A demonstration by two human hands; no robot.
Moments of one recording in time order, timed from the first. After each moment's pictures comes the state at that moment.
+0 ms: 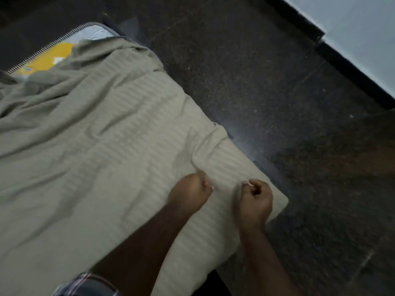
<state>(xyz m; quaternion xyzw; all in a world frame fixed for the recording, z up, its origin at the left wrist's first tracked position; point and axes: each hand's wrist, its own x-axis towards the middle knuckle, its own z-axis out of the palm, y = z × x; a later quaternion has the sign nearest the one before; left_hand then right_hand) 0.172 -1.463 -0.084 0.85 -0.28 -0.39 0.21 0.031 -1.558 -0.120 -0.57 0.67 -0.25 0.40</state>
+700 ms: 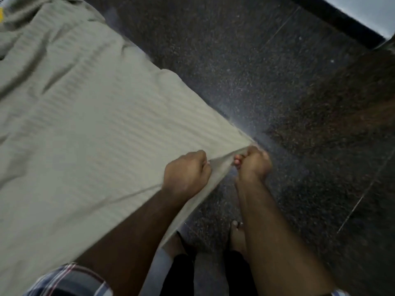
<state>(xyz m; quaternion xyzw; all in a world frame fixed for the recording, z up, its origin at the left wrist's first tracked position) -0.018 -1.478 -0.098 0.86 -0.45 -0.21 0.11 -0.118 -1.612 -0.153 -0.20 0.70 -0.32 0.61</state>
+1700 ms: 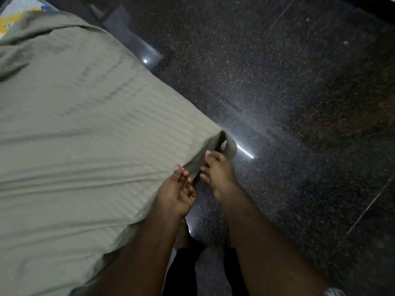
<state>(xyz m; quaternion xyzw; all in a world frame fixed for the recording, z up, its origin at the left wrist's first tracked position) -0.086 -1.496 -0.125 0.56 0.39 -0.46 0.57 -0.140 -1.591 -0.159 -0.28 0.58 -0.05 0.77</state>
